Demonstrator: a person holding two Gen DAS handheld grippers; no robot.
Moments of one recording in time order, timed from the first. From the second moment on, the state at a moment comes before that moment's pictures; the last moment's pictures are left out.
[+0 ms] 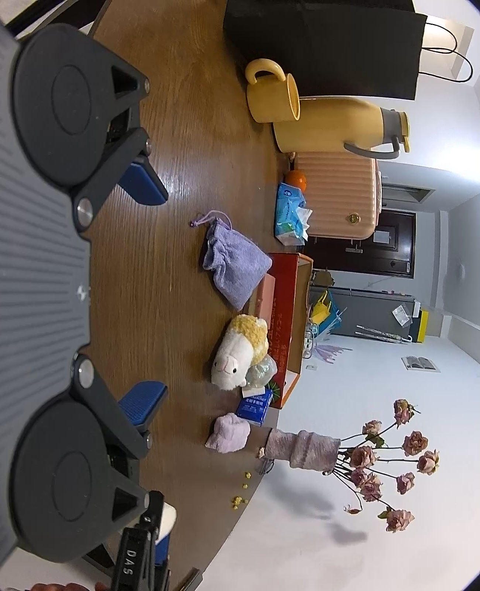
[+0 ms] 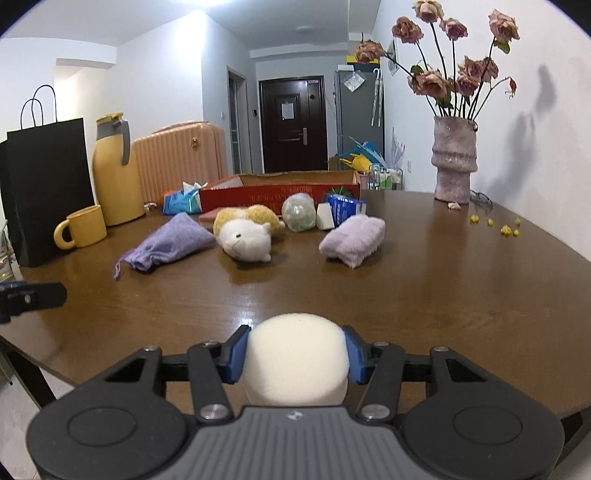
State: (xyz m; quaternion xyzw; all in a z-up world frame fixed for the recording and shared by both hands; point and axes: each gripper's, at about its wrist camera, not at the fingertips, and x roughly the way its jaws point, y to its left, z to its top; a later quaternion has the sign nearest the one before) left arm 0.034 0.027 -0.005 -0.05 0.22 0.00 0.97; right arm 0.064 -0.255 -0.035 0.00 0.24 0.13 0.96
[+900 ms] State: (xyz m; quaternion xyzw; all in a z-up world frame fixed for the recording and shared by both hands) left arm 0.122 0.044 0.010 -0.03 0.23 0.02 0.97; right arm 0.151 -0.238 0.005 -0.03 0.21 0.15 0.96
